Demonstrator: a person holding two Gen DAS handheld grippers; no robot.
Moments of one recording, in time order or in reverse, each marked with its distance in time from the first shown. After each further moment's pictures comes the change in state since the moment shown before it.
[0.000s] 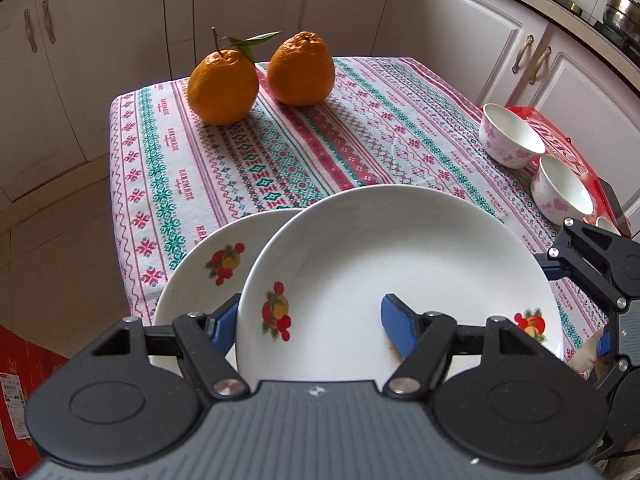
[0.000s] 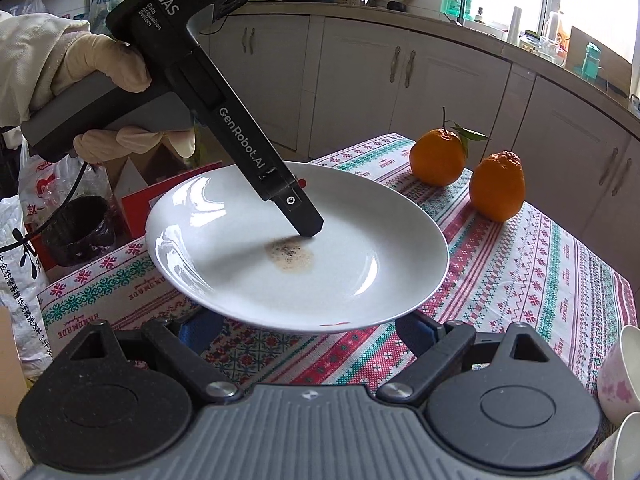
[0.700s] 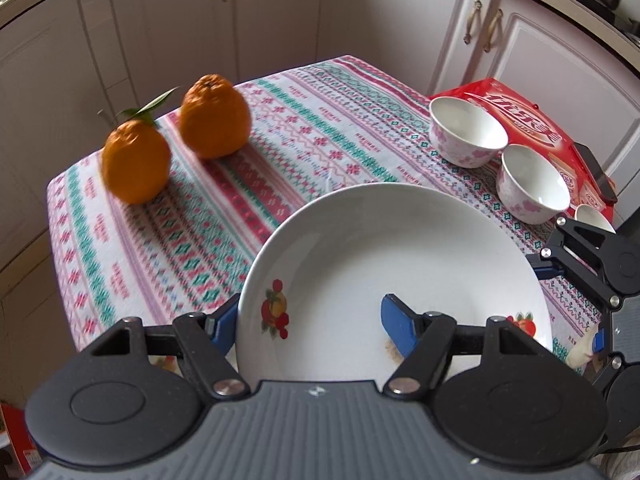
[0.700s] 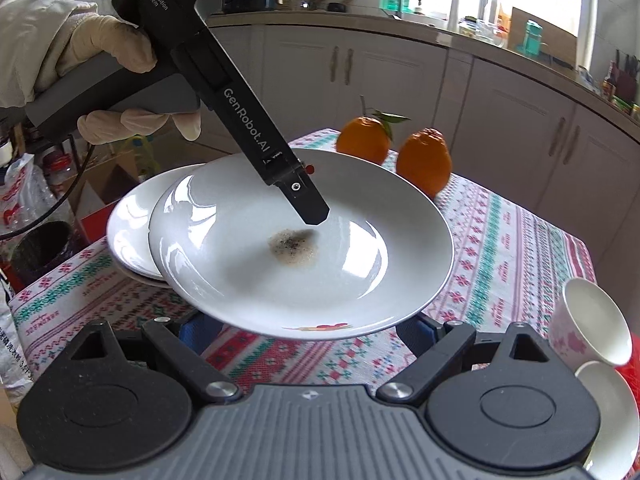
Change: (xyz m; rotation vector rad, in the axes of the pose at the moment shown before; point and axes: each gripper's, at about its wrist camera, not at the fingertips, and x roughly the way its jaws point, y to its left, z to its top) left arm 0.016 -0.055 0.053 0.189 0.030 -0.025; right arm -0.028 -0.037 -0.022 0.096 -0.027 -0.089
